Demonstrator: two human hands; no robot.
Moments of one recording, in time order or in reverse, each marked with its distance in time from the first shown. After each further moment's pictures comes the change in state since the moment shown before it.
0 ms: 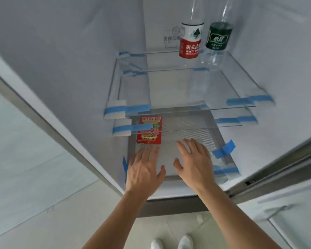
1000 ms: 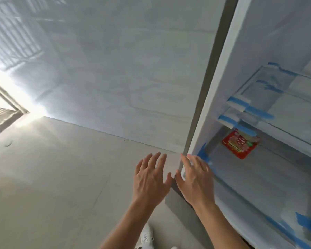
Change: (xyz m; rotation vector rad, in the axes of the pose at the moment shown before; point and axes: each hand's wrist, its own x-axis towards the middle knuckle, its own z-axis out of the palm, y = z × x) left_hand -0.194 0.000 -0.067 0.175 0.185 -0.858; right_hand -0.085 -0.137 0.002 0.299 -0.131 -0.674
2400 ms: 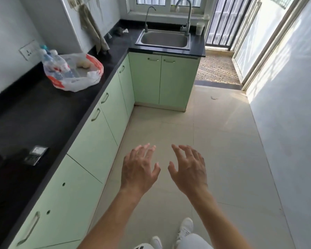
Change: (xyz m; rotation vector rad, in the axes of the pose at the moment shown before) left_hand -0.386 -0.431 -0.183 0.193 0.258 -1.419; right_hand -0.196 -0.603 0.137 0.304 -0.490 -1.357
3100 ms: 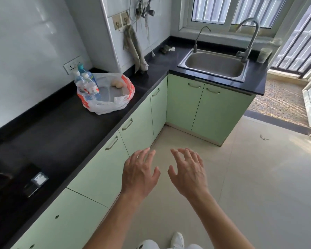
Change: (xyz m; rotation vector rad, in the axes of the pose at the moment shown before) left_hand 0.255 -0.036 0.000 0.083 0.076 -0.310; right_hand 0.313 -0.001 0.049 0.061 -0.159 -0.344
